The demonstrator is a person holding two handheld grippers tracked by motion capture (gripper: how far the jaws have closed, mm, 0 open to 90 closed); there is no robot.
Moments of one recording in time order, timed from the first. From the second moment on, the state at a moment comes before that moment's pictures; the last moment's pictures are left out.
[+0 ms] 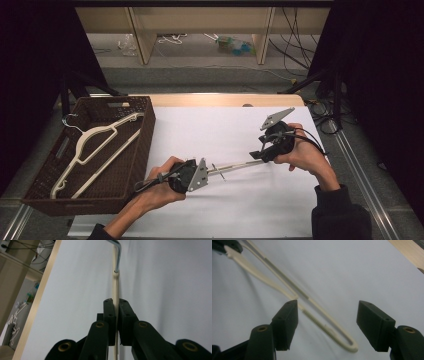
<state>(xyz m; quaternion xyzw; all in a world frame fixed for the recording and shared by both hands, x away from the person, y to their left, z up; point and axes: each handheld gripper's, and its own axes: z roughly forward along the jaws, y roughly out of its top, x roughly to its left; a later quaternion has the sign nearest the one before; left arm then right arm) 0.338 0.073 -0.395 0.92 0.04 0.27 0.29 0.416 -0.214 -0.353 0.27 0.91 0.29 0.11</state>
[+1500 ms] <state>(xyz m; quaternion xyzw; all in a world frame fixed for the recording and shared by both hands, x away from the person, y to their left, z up) 0.373 0.096 -0.315 0.89 0.21 0.15 0.37 0.324 -0.252 -0.399 0.29 0.89 0.33 0.12</state>
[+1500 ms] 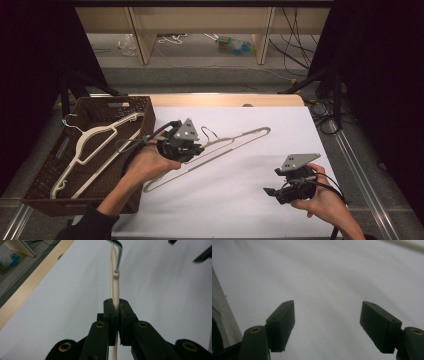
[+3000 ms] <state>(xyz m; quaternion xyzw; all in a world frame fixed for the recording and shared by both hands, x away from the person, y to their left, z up) 0.392 0.327 -0.245 0.75 0.40 0.17 0.49 0.319 -0.245 -0.415 0.30 0.88 0.36 0.12</state>
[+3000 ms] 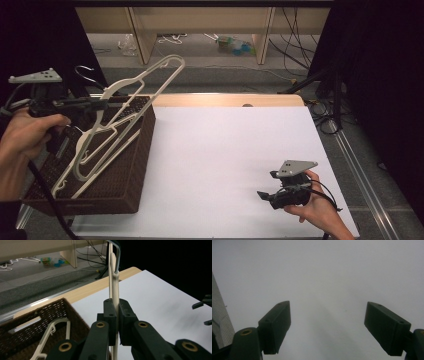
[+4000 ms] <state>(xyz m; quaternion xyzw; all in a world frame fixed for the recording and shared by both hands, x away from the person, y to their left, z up) 0.410 0.410 -0.321 0.75 0.45 0.14 0.46 0.321 -0.245 -0.418 0.30 0.88 0.36 0.12</state>
